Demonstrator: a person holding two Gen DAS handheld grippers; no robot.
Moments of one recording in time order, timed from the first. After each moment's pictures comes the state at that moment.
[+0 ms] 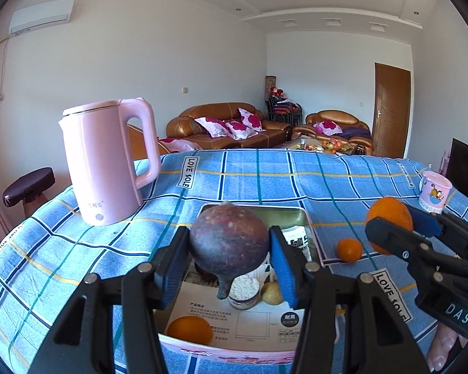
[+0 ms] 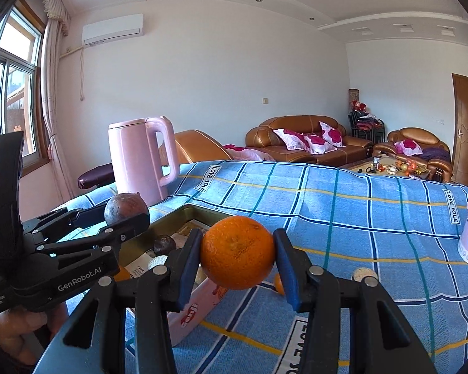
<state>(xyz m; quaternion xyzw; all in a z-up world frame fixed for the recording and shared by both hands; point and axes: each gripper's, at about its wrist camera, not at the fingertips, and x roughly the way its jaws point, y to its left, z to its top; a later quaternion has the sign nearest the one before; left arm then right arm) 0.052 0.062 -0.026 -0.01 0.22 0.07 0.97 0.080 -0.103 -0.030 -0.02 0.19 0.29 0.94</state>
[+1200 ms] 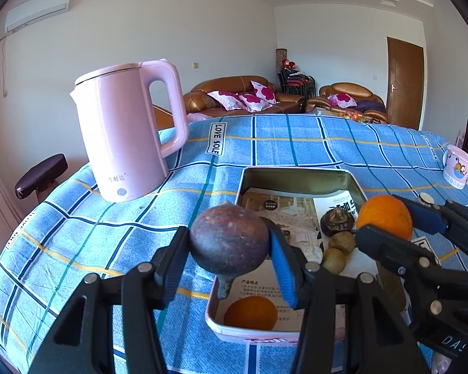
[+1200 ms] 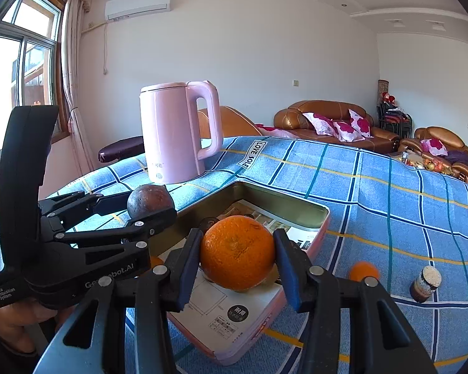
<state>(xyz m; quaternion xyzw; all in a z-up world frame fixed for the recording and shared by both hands) 0.062 0.101 -0.052 0.01 0.29 0.10 0.95 0.084 -0.035 -0.054 -0.05 0.23 0.34 0.91</state>
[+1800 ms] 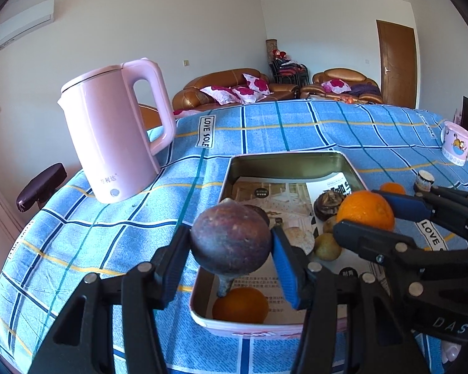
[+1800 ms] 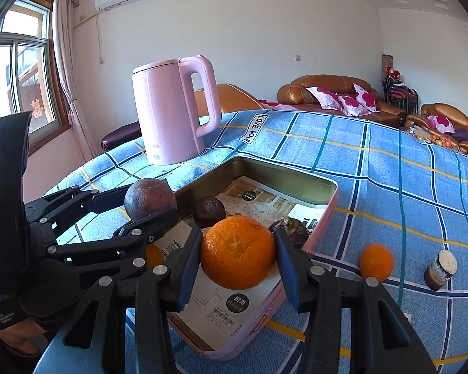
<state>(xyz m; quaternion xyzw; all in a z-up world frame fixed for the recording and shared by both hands) 0.065 0.086 -0.060 0.04 0.30 0.09 0.95 0.105 -0.033 -0.065 -0.04 0.30 0.34 0.89</state>
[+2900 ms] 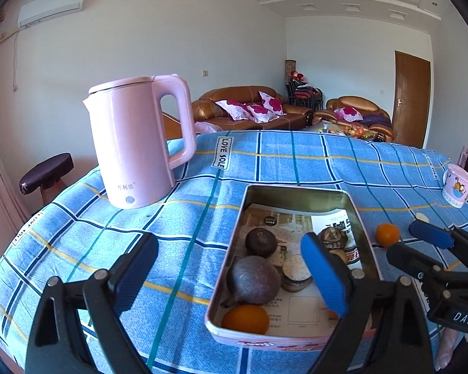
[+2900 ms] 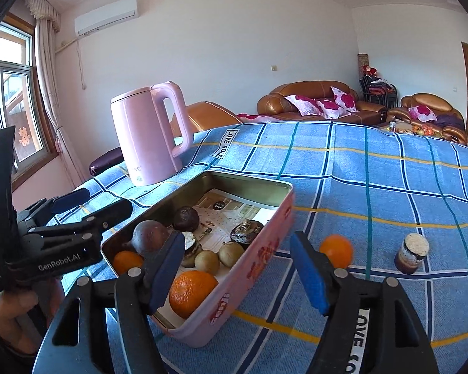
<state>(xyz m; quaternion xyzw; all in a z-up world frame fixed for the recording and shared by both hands) 0.053 0.095 -0.034 -0.01 0.26 0.11 0.96 0.101 -0.083 -0.058 0.00 0.27 0.30 0.92</state>
